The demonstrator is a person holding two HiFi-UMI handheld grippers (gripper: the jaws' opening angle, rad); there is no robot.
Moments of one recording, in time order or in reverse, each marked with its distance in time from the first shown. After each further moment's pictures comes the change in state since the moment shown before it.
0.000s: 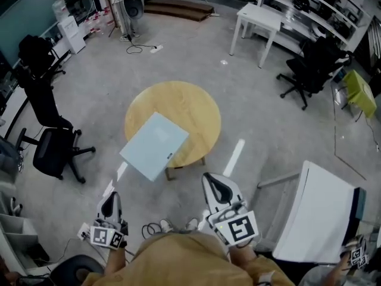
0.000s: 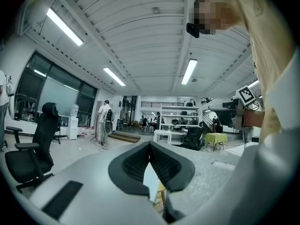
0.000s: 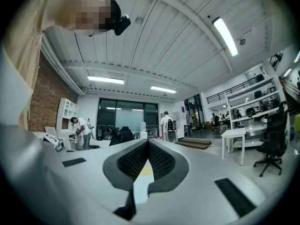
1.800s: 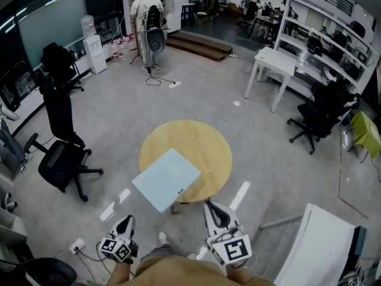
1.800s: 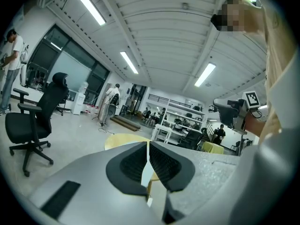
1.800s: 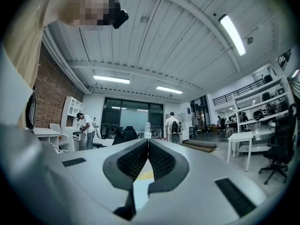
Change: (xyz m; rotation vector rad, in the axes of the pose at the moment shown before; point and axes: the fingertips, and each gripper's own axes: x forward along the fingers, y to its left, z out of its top) left arm 0.004 0.027 -0.062 -0.252 0.093 0.017; right arm 0.037 0.027 0.003 -0.073 0.003 0.079
